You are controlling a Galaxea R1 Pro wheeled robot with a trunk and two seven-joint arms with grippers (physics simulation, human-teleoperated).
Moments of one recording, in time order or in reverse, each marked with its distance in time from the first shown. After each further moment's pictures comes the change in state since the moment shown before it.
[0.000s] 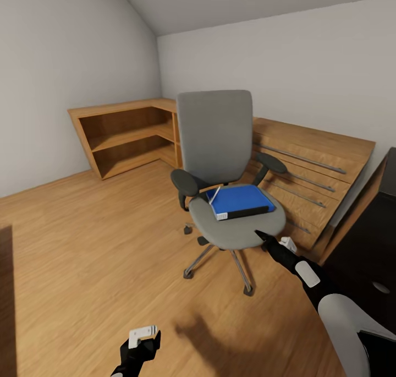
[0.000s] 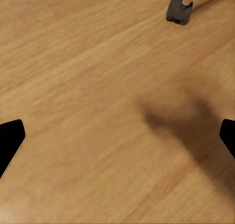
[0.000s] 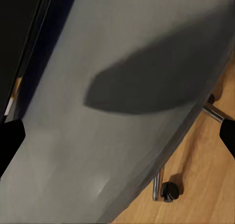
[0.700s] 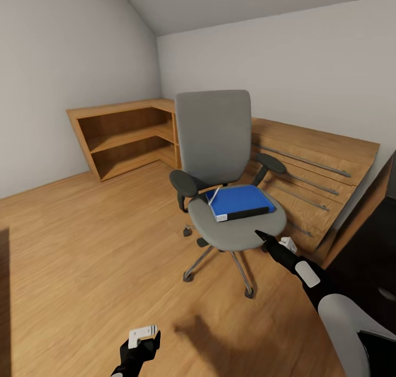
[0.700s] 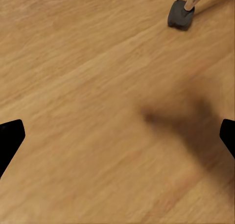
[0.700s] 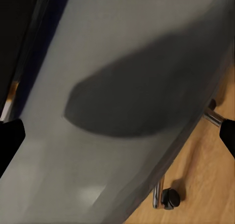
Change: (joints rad) left arm 0.000 0.000 0.000 0.000 0.000 0.000 0.004; right arm 0.000 0.000 0.000 0.000 0.000 0.000 0.000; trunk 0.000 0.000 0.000
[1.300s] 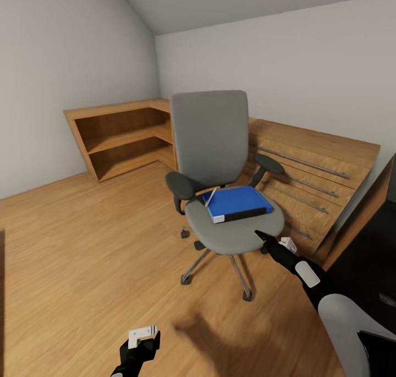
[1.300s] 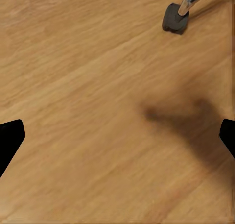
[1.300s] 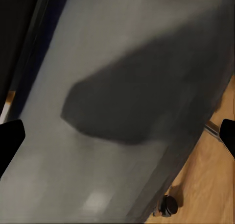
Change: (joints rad) left arm 0.000 0.000 0.000 0.001 0.000 0.001 0.003; right arm 0.000 0.000 0.000 0.000 0.003 -0.001 -0.001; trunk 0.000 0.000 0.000
